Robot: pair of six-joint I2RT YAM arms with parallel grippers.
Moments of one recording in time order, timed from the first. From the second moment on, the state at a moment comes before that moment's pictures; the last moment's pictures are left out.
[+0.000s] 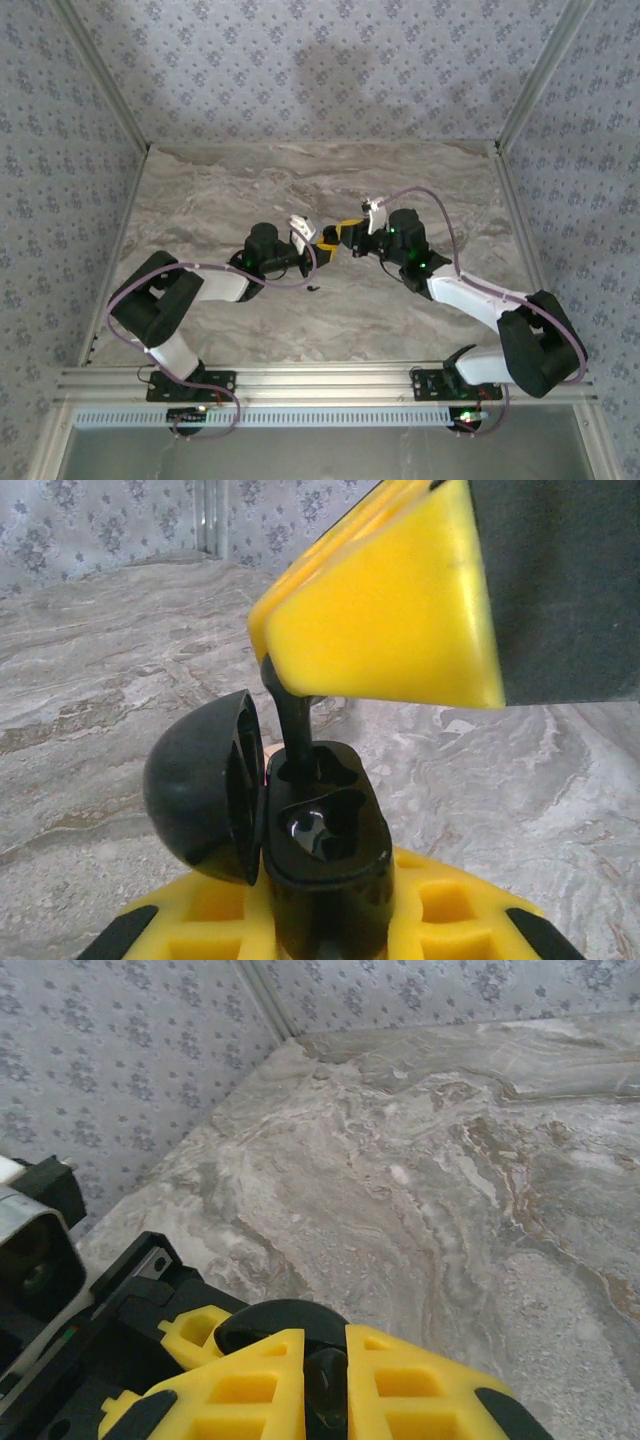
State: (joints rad) left arm -0.67 1.65 0.62 0.85 0.54 -0.08; right arm 0.55 1.32 0.64 0.40 -0.35 0.35
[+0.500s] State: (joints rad) left arm -0.67 1.63 0.62 0.86 0.62 -0.10; right arm 0.48 1.29 0.61 0.47 -0.54 0.32
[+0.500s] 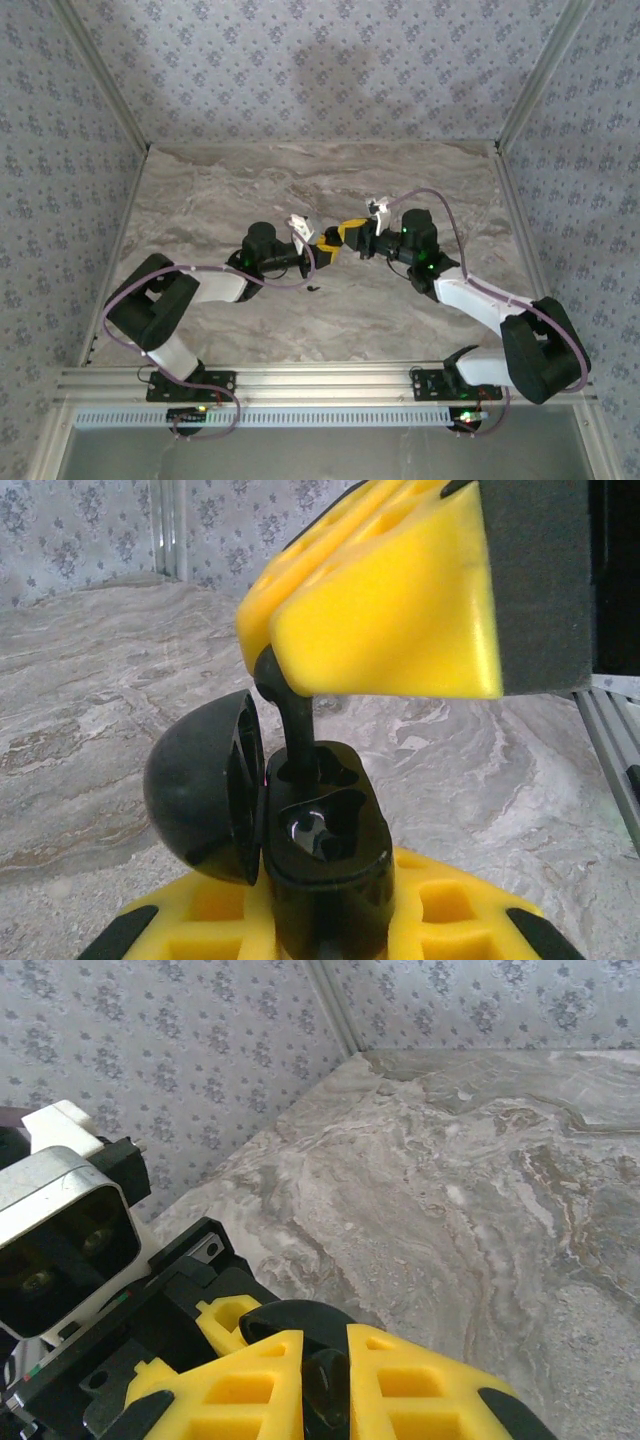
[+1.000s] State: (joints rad) left arm -0.67 1.57 0.60 0.89 0.67 -0.12; right arm 0.45 1.23 0.59 0.49 -0.67 0.30
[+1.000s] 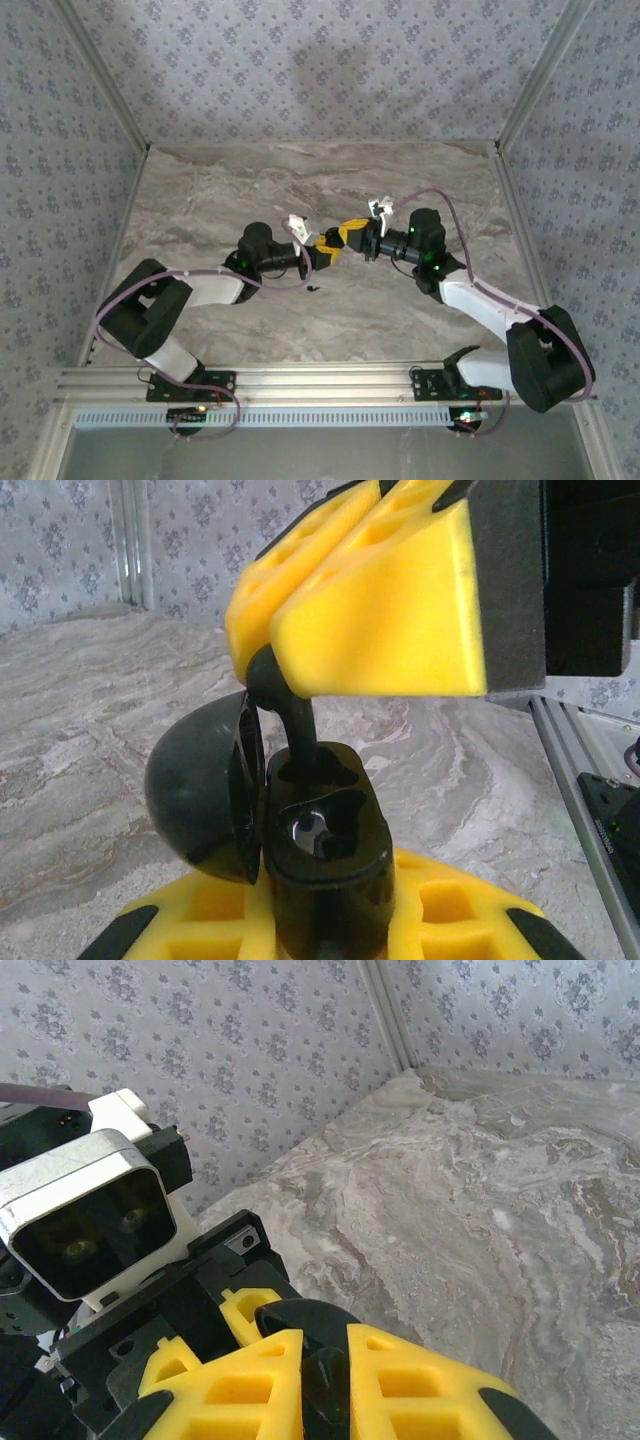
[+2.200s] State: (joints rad) left arm -0.66 1.53 0.60 0.83 0.83 -0.09; right arm 0.41 1.19 0.67 0.21 -0.90 0.04
